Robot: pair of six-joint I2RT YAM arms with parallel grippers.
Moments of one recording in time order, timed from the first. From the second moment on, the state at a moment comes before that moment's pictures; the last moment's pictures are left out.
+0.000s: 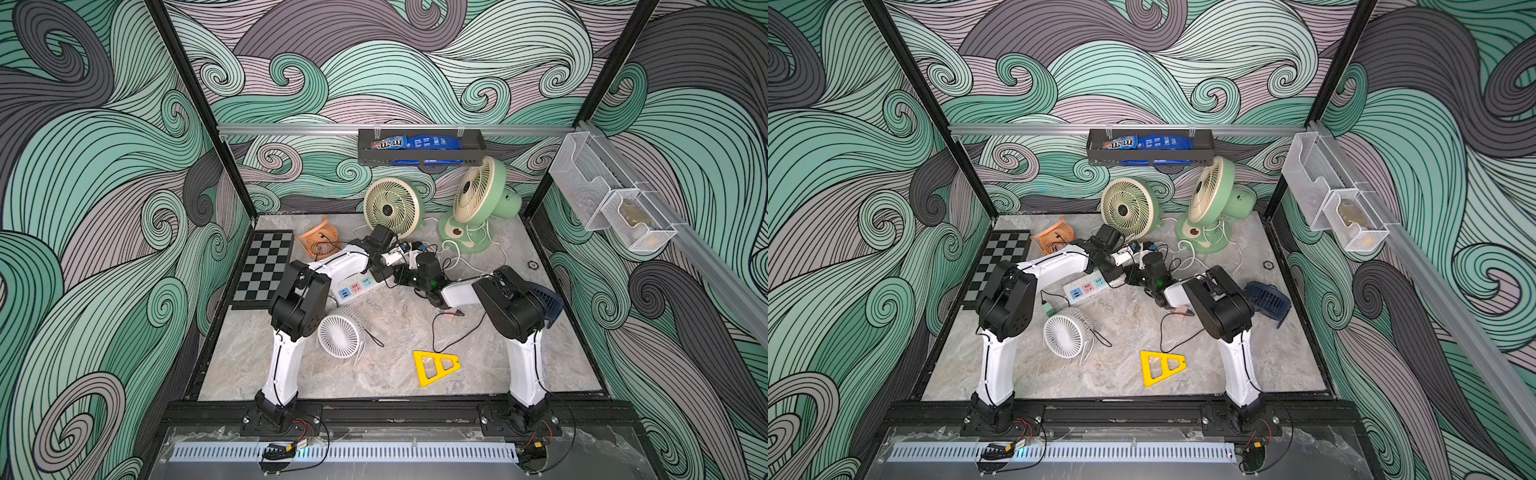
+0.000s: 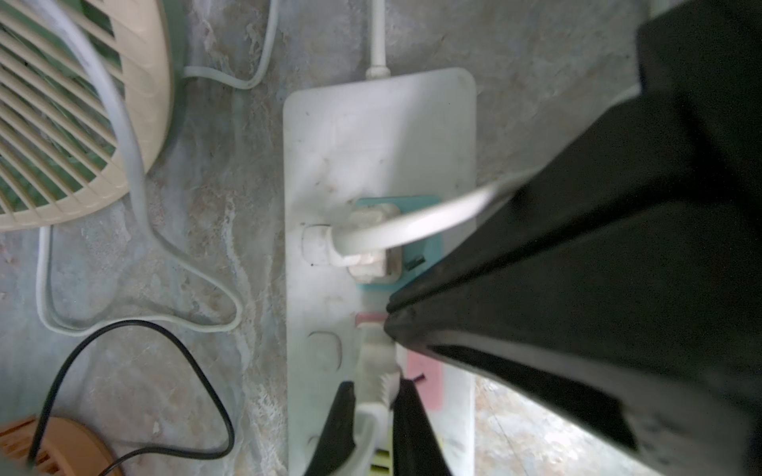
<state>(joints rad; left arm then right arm) -0.52 2.11 1.60 -0.55 0.02 0.54 0.54 2.11 1.05 0.64 -0.18 0.68</state>
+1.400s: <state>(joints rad) -0.50 2.09 1.59 -0.57 0.06 0.53 0.55 2.11 1.04 0.66 -0.19 0.69</state>
